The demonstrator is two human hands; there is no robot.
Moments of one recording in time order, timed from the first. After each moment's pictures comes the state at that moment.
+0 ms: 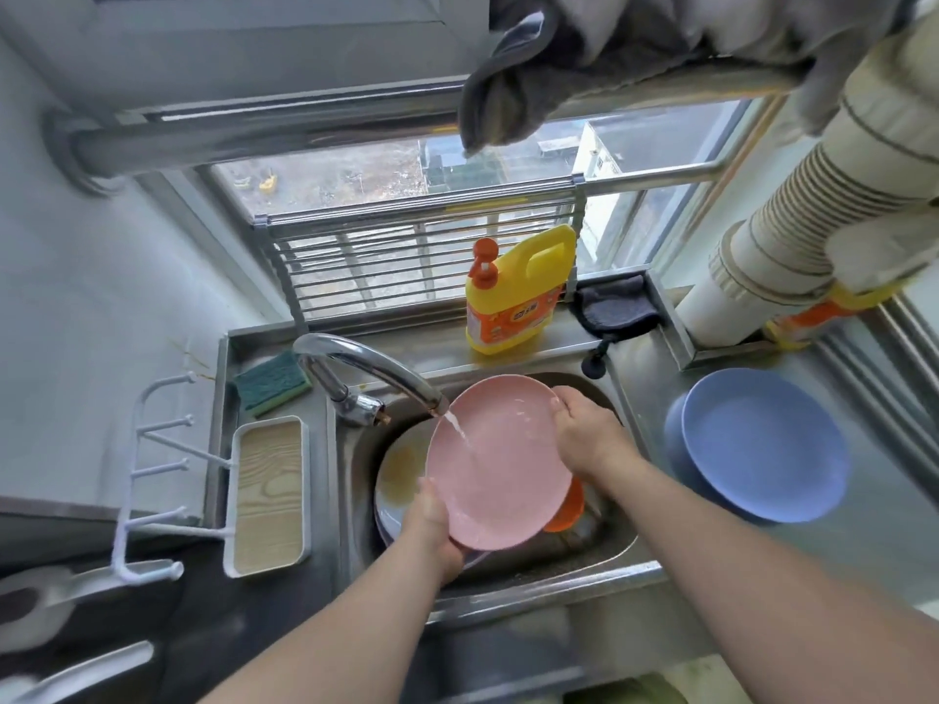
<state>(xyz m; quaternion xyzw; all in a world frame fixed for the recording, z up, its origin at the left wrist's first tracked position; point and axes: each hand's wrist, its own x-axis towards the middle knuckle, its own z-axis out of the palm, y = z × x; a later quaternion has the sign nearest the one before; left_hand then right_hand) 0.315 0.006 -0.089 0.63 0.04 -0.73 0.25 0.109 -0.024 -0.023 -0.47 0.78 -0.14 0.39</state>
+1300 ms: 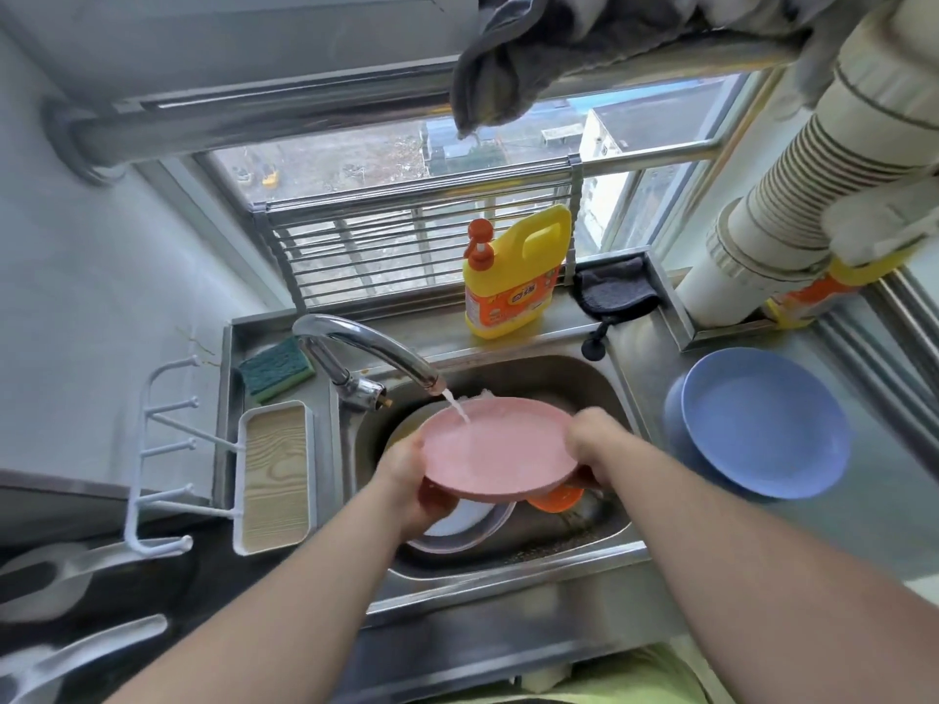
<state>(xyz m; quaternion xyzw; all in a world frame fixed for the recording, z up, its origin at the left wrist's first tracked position) 0.334 -0.016 -0.035 0.59 -0.06 -0.76 0.26 0.108 -0.015 -0.054 -0.23 0.82 -0.10 0.52</state>
